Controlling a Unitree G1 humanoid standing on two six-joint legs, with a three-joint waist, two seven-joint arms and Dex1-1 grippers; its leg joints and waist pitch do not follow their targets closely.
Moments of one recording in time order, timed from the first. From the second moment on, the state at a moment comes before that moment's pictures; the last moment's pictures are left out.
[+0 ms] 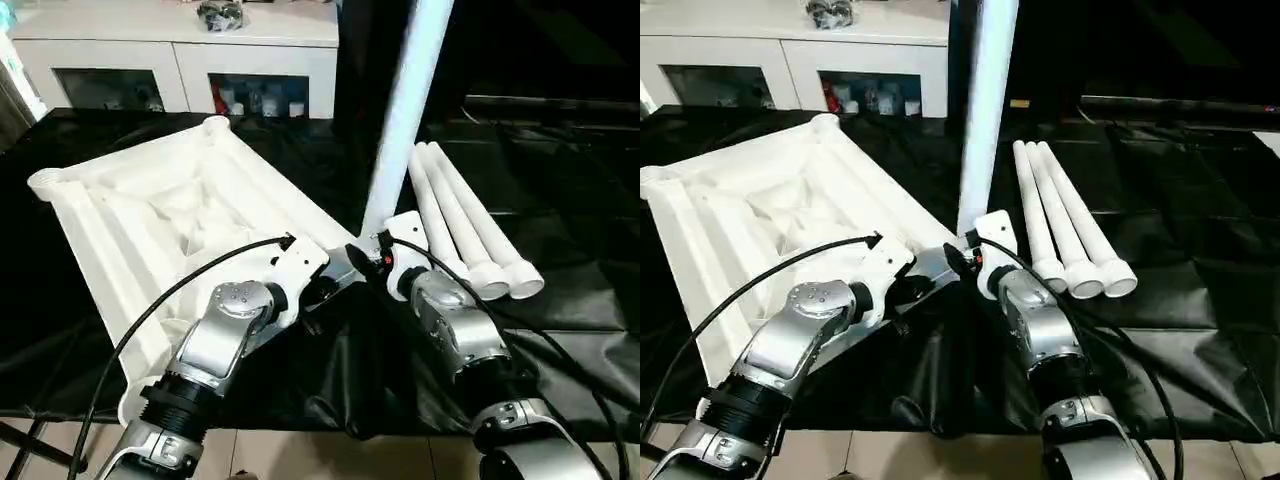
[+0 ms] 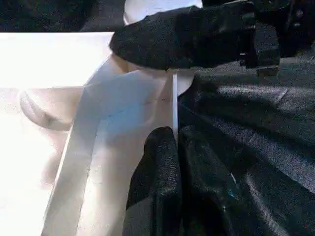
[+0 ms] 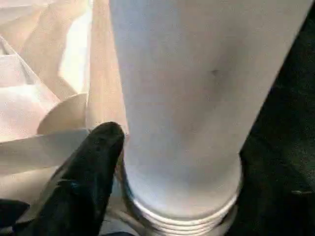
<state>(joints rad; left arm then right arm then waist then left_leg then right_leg) -0.44 0.14 -0.25 0.26 0.07 0.47 -0.67 -0.55 -0.02 0.03 0.65 0.03 0.16 0.36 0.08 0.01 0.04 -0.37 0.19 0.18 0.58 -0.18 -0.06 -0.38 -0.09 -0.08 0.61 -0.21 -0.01</state>
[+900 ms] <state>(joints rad) -0.43 0.39 -0.28 0.27 -0.01 0.31 -1.06 -0.52 -0.26 0.19 0.53 0.05 0.12 0.95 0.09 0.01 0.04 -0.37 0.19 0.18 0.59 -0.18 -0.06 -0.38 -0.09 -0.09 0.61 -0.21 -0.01</state>
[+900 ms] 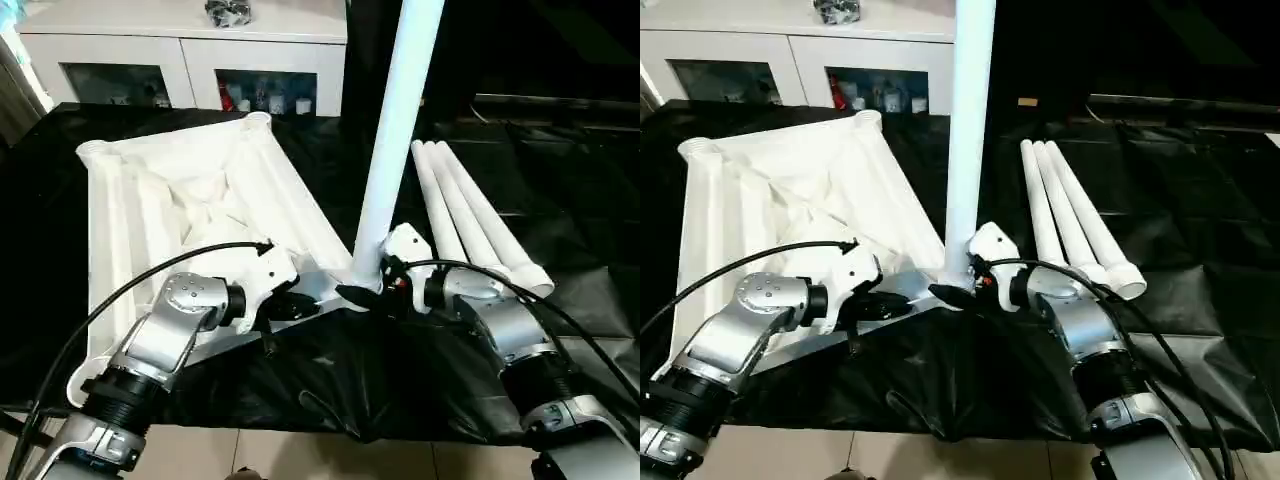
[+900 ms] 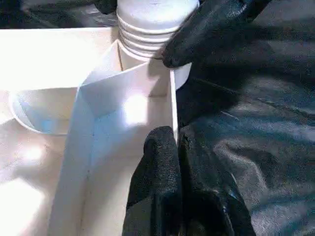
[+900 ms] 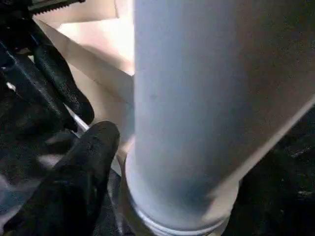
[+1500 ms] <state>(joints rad) -0.41 0.33 -0.26 0.26 0.02 0.36 -0.93 -0.51 -0.18 0.14 0.56 0.03 0.13 0.77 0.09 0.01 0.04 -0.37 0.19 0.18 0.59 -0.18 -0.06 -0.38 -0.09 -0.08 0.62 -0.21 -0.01</state>
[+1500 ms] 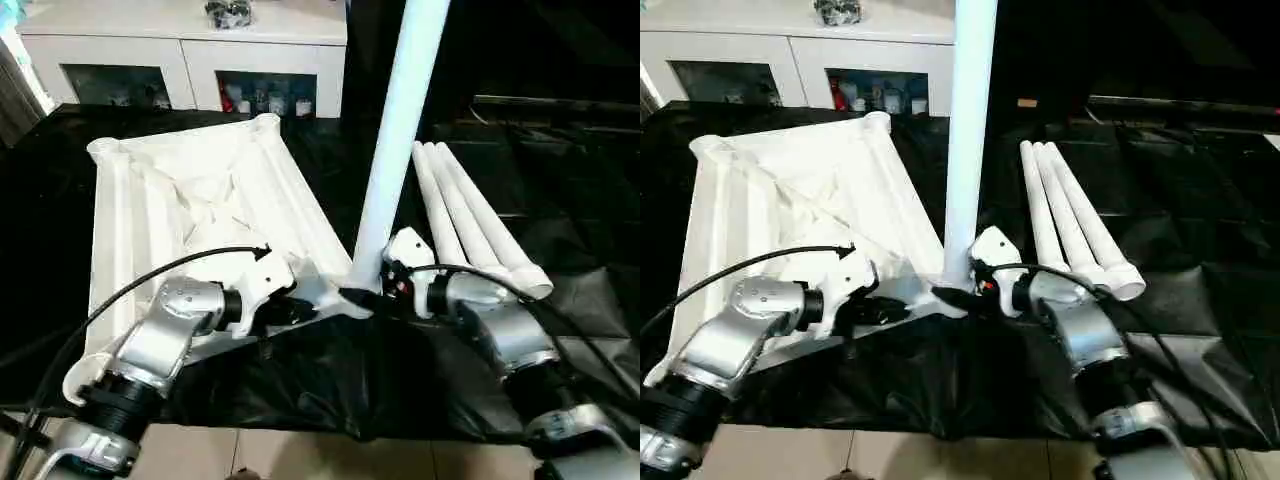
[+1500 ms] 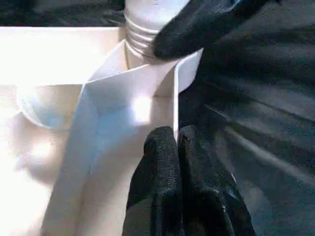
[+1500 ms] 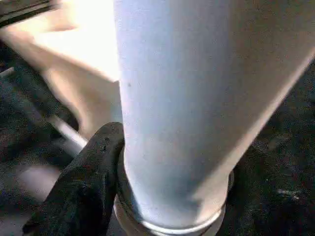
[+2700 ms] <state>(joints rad) -0.47 0.08 -0.20 0.29 0.04 0.33 -0.55 -0.43 -0.12 -0.03 0.31 0.11 0.19 0.40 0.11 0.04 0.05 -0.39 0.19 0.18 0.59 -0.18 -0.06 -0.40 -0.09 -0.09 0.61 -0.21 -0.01</state>
